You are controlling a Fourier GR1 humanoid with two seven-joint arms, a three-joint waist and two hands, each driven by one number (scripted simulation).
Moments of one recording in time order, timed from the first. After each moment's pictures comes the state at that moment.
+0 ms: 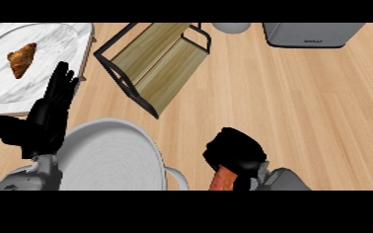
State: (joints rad) left arm -0.09 0.22 0.00 -1.68 0.05 0.20 0.16; right arm -0.20 -0.16 0.53 -1.53 1.16 0.44 -0.24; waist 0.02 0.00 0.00
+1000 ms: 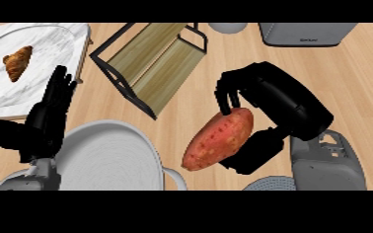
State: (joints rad) left arm -0.07 0.20 0.02 -1.69 0.04 0.19 0.16; right arm -0.51 0.00 0.11 -1.88 0.58 0.66 0.24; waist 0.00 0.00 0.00
